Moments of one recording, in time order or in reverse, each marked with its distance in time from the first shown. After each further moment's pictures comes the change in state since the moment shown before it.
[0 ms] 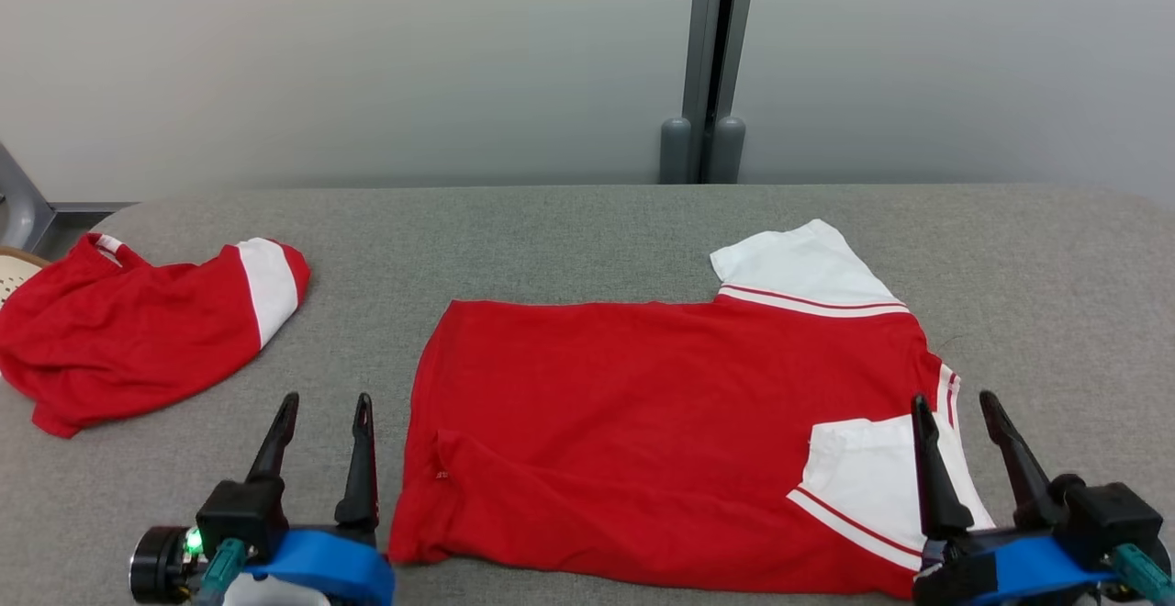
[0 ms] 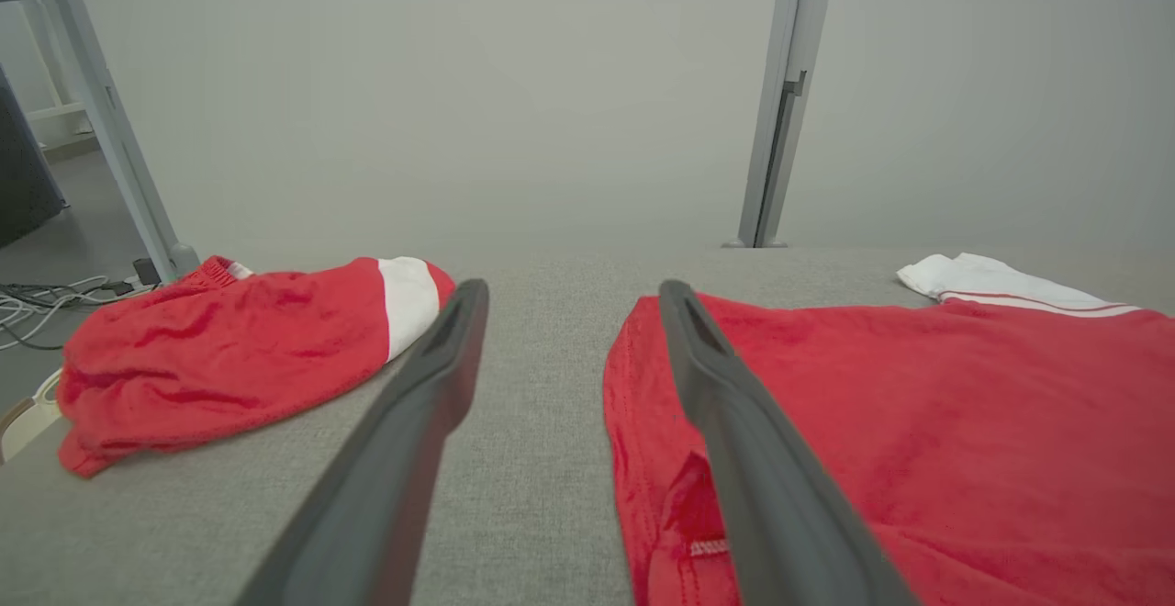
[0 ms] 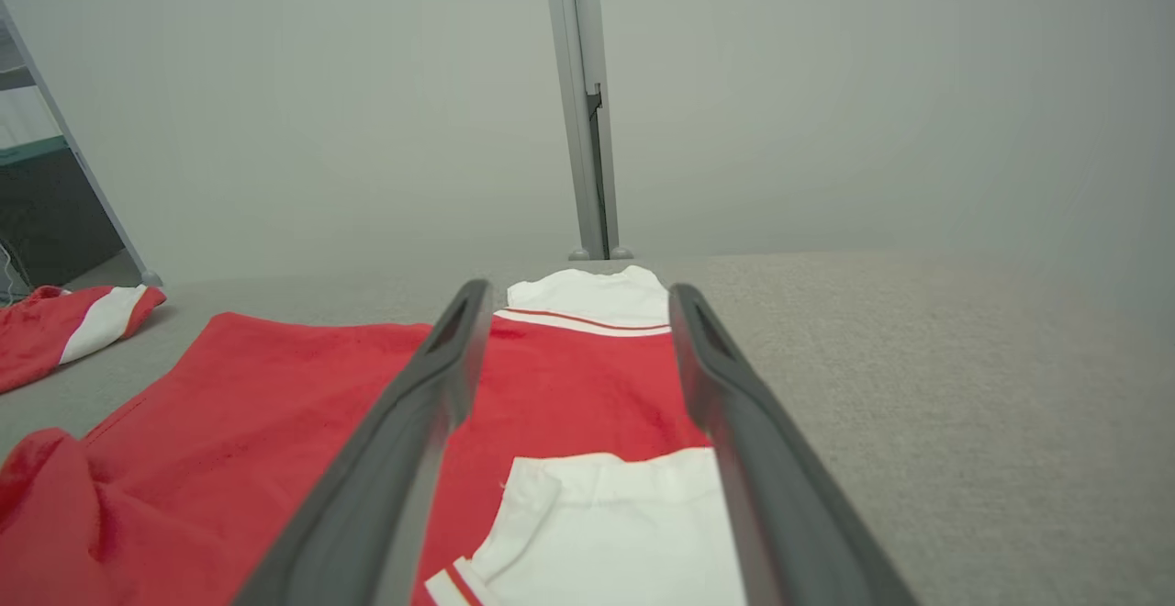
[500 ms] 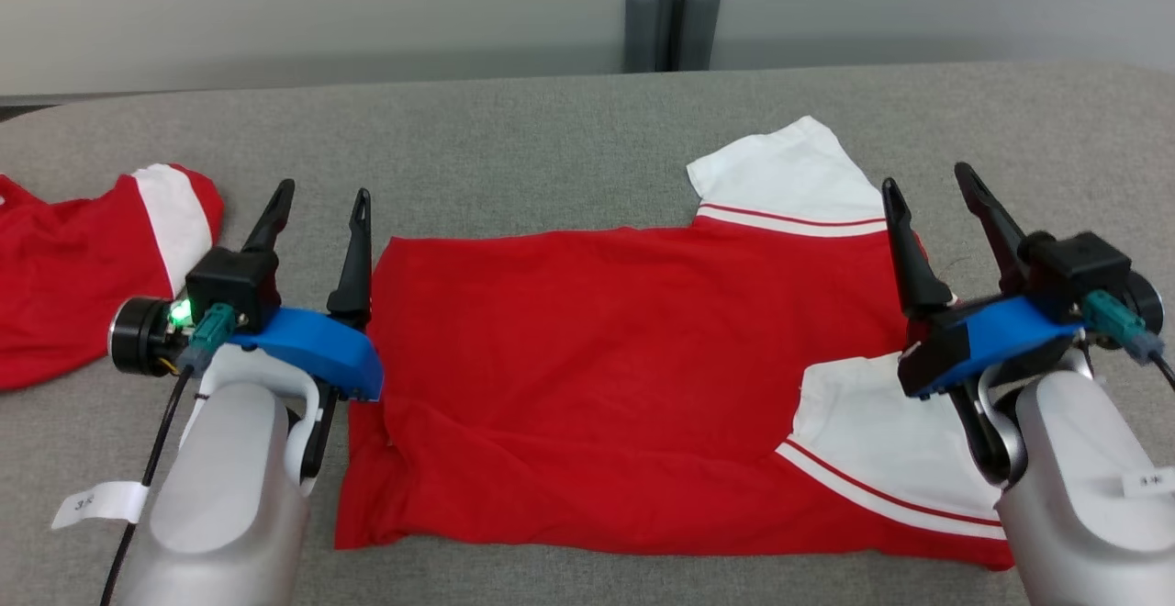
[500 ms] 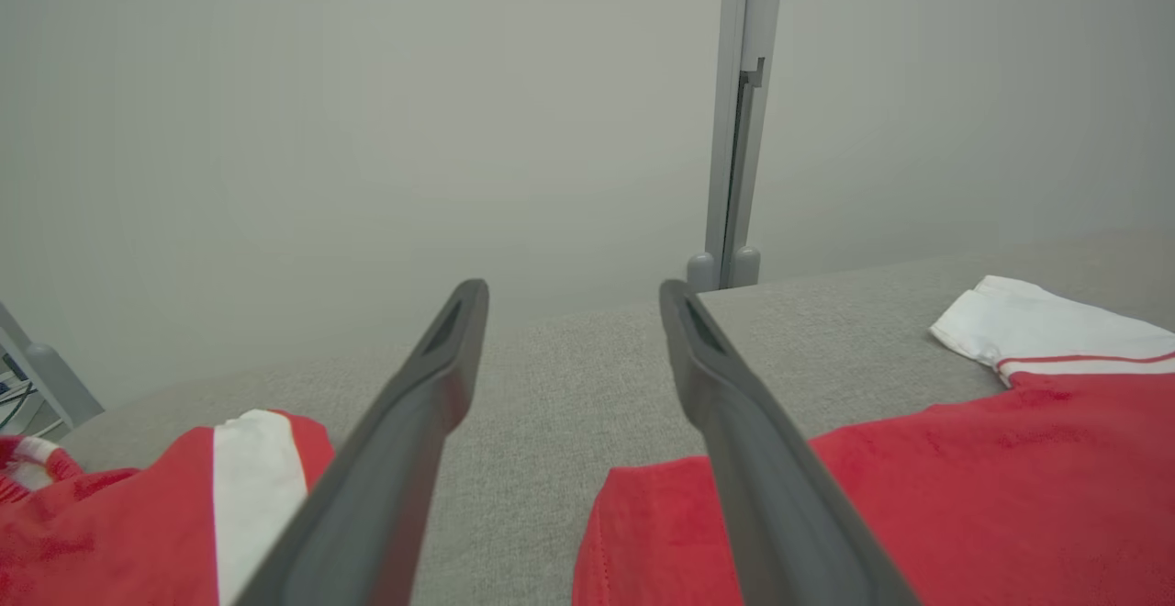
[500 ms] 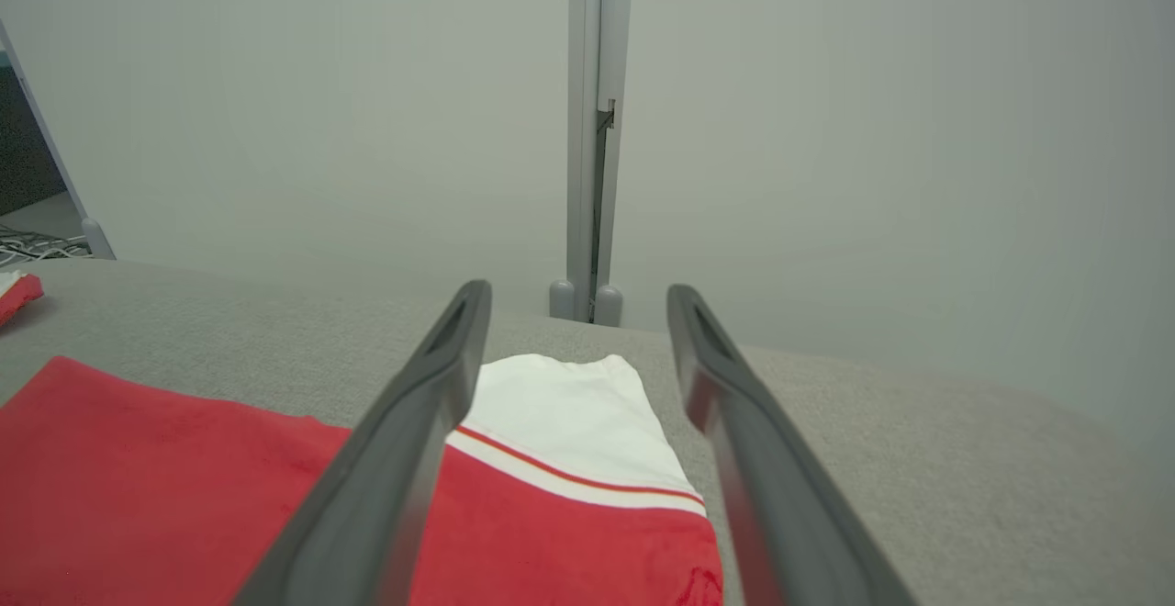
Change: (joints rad) left arm -0.475 0.071 -0.108 0.297 -0.040 -0.021 0.000; right arm -0.481 -0.111 0.113 0.251 -0.019 0.000 0.030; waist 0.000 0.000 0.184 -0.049
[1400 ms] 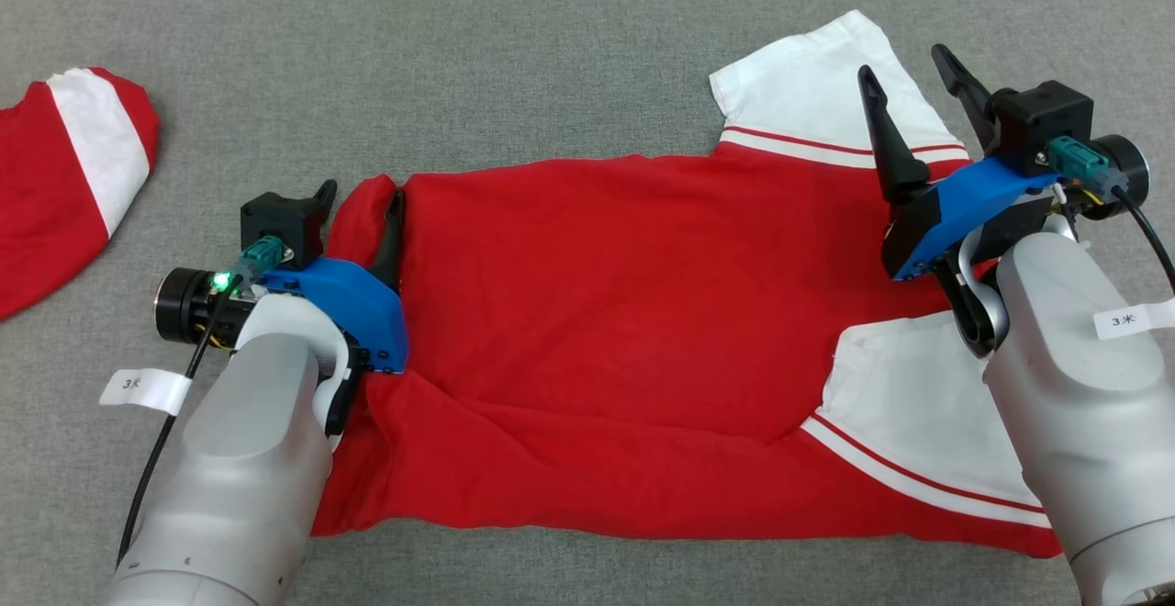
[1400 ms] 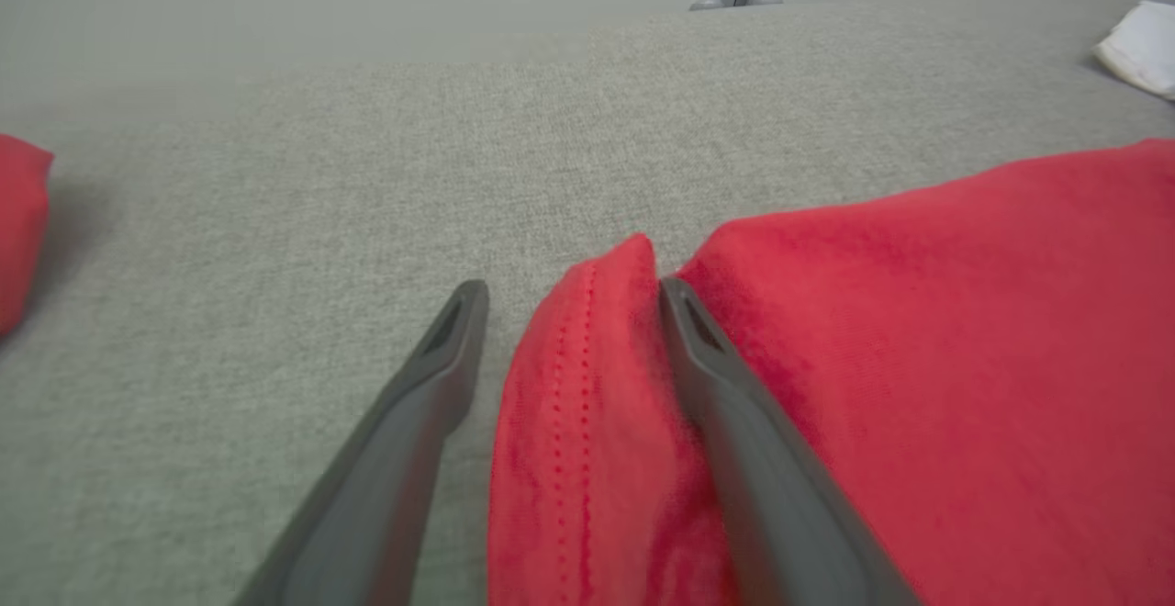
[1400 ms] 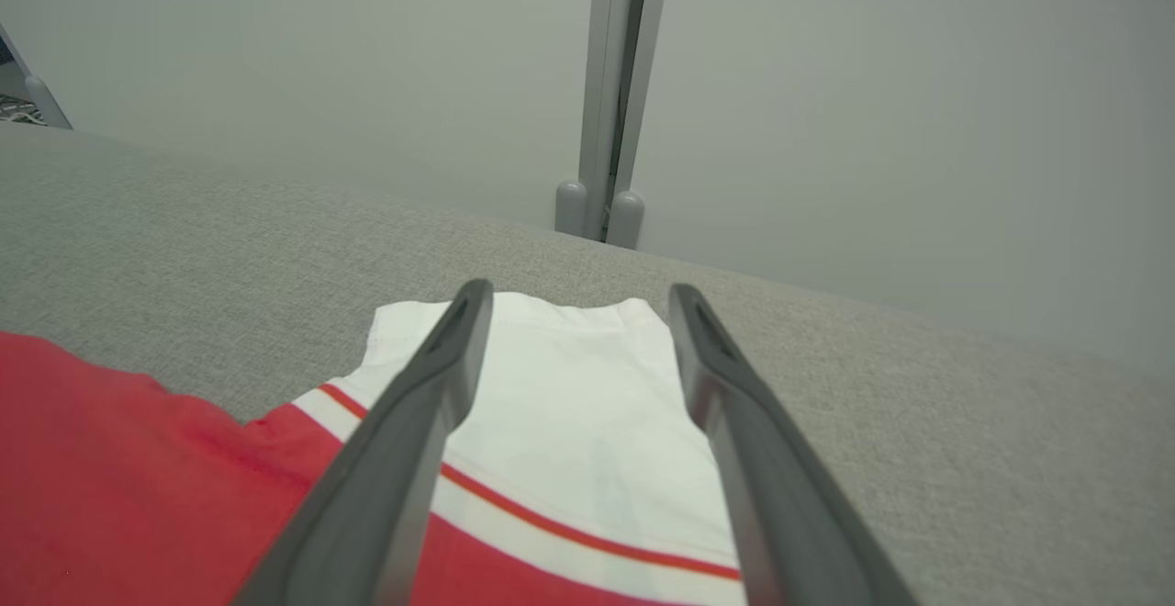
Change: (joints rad) left arm -0.297 -0.016 -0.234 0.495 -0.189 -0.004 0.006; right arm -0.396 -0.030 0.143 0.411 0.014 0.000 -0.028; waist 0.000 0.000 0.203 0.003
